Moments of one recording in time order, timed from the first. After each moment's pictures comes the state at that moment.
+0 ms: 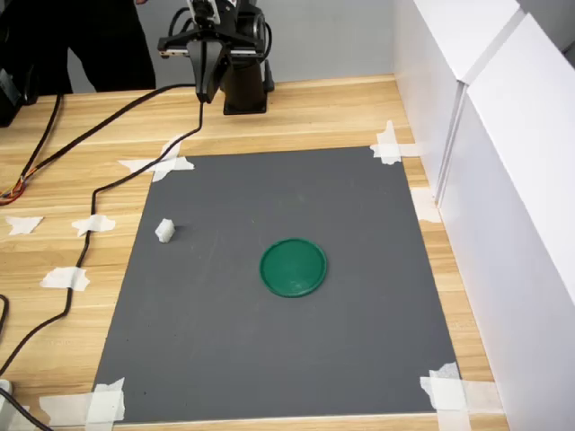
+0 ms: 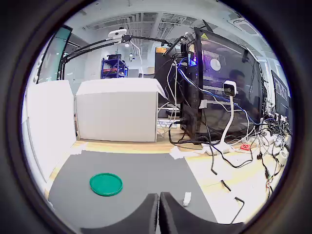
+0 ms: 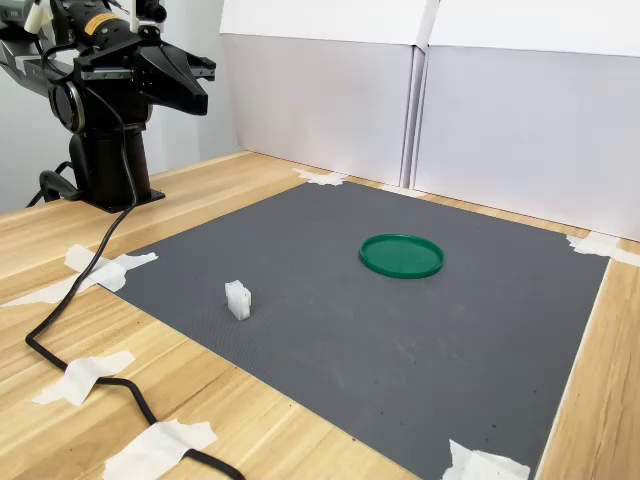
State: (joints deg) arm -3.5 4.7 -2.9 0.0 8.4 -3.3
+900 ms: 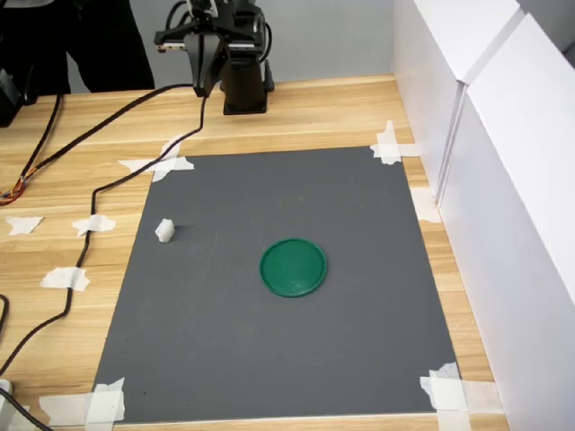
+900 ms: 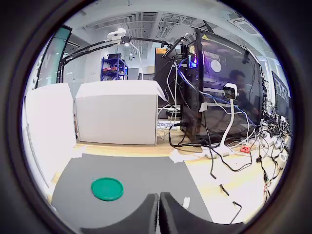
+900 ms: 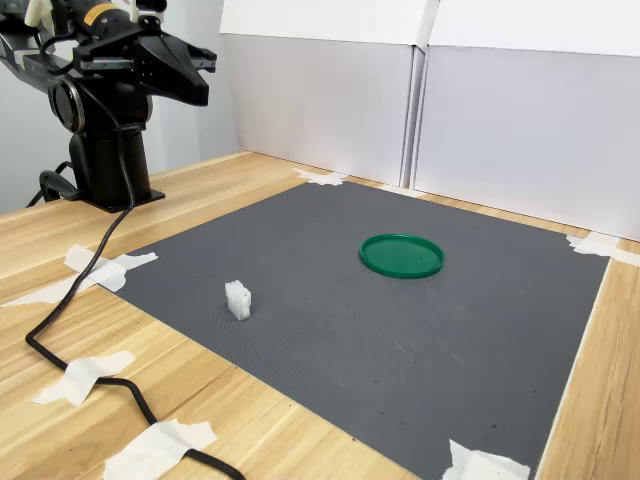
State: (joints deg) arm -3.5 11.1 -8.6 0.0 9.5 -3.3
